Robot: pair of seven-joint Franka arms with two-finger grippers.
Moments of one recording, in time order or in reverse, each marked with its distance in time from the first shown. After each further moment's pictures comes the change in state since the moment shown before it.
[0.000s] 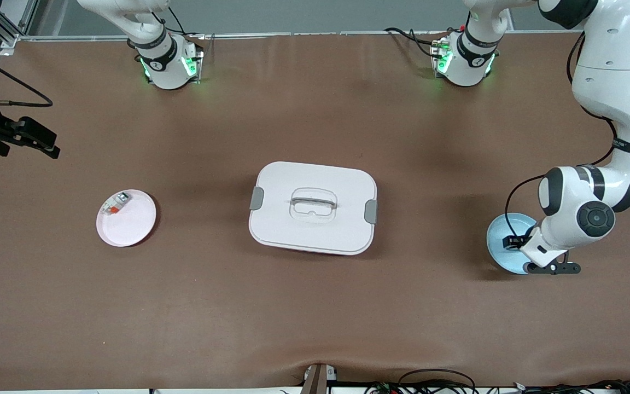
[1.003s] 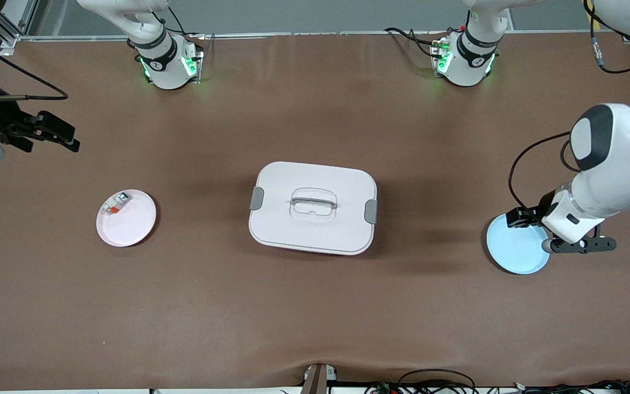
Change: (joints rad) left arm -0.006 -0.336 -0.168 0.096 -0.171 -0.440 -0.113; right arm 0.016 0.000 0.016 -0.003 0.112 -0.040 0.012
